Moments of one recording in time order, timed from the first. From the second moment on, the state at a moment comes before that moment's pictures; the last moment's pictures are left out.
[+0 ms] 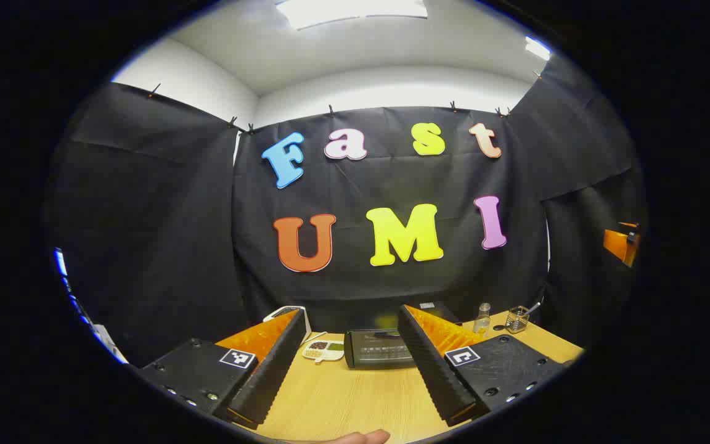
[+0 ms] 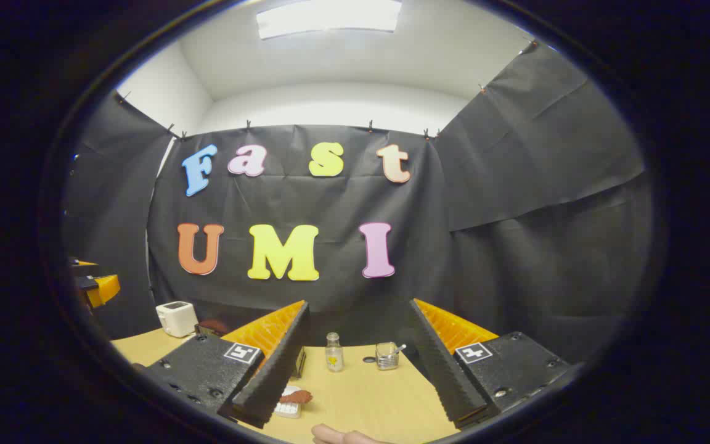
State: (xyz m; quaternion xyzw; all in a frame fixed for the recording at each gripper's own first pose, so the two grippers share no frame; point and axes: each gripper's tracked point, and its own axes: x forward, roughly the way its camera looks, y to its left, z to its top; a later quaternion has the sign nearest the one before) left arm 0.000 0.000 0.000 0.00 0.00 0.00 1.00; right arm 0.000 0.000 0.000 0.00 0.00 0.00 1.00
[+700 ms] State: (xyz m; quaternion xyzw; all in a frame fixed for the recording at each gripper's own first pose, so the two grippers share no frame) left arm 0.021 -0.023 -0.017 -0.02 0.00 -0.04 1.00; right arm -0.002 0.013 -0.004 0.00 -0.03 0.03 1.00
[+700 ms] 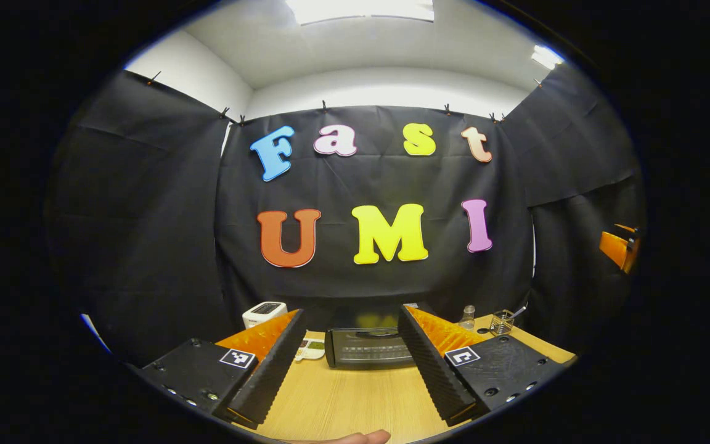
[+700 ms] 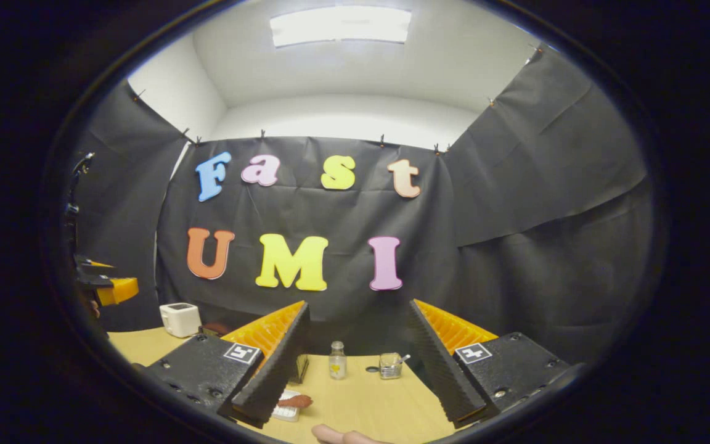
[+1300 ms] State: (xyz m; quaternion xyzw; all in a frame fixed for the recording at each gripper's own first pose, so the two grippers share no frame) left arm 0.158 -0.092 -0.089 -0.04 0.07 -0.10 0.99; right arm 0.056 -0.002 -0.033 0.02 -0.03 0.04 1.00
